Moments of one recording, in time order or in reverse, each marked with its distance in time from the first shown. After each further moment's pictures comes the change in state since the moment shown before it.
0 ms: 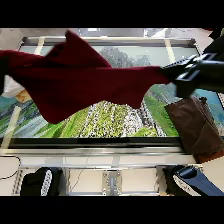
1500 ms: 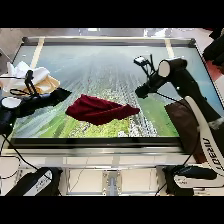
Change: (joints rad) left arm -0.068 -0.685 -0.253 -0.158 -0.069 0.262; right arm -0.010 -0.550 -0.119 -0.283 0.082 0.017
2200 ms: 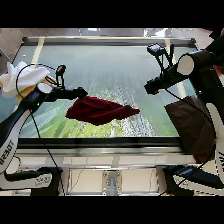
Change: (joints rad) left arm -0.248 -0.419 0.279 0.241 0.082 -0.012; right arm -0.005 0.111 0.013 -0.039 0.053 0.064
